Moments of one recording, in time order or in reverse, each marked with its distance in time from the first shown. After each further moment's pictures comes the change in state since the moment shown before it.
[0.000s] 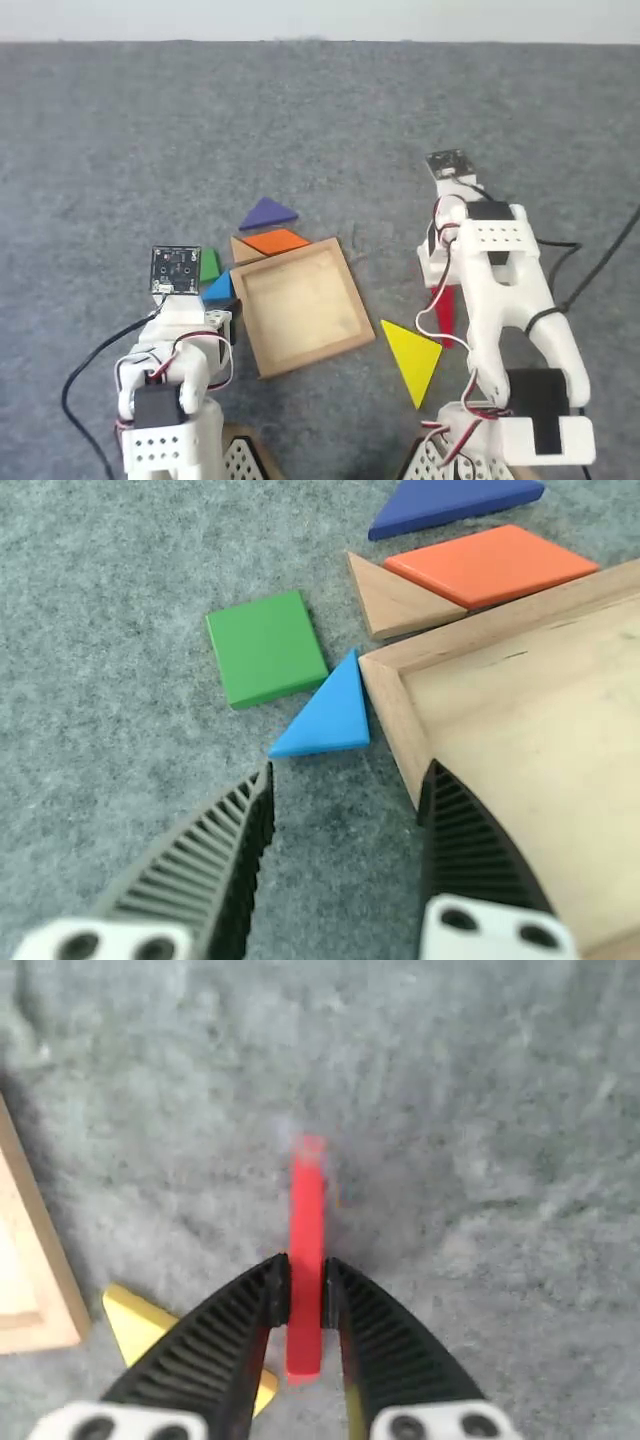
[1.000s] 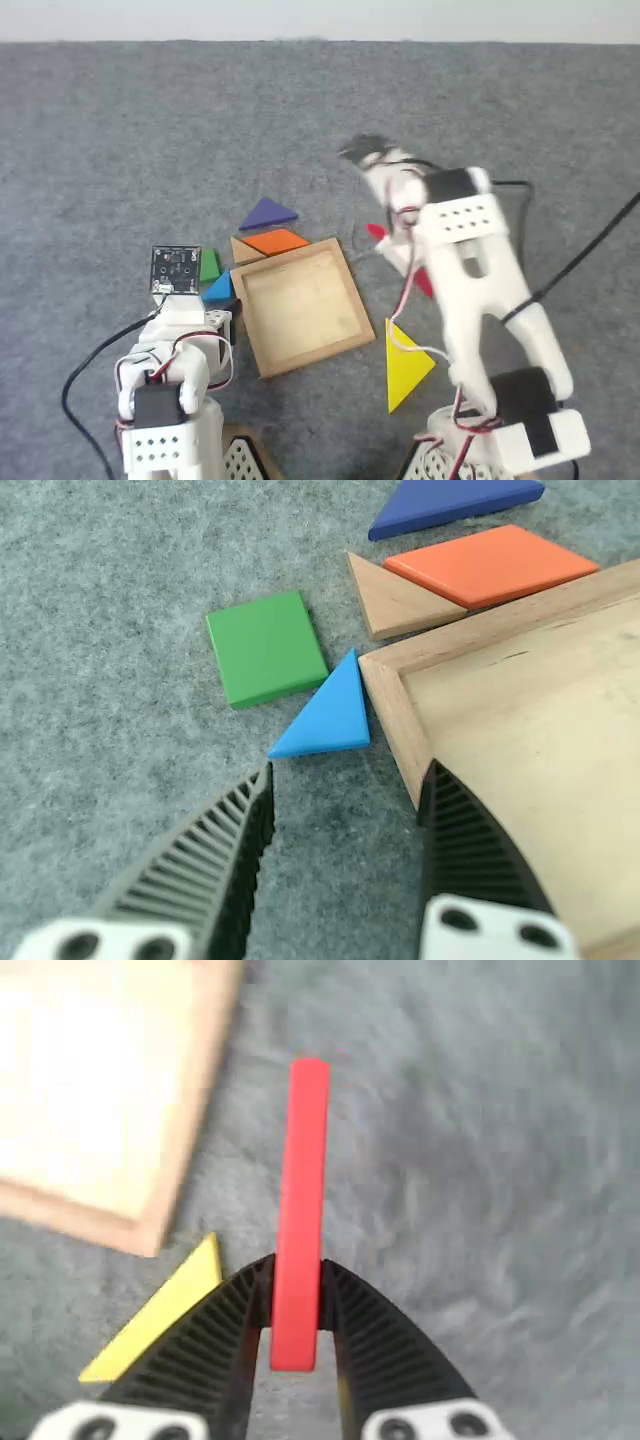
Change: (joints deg) left arm 0.0 0.0 0.0 0.0 0.0; right arm -12.6 -0.4 -18.3 15.3 19.5
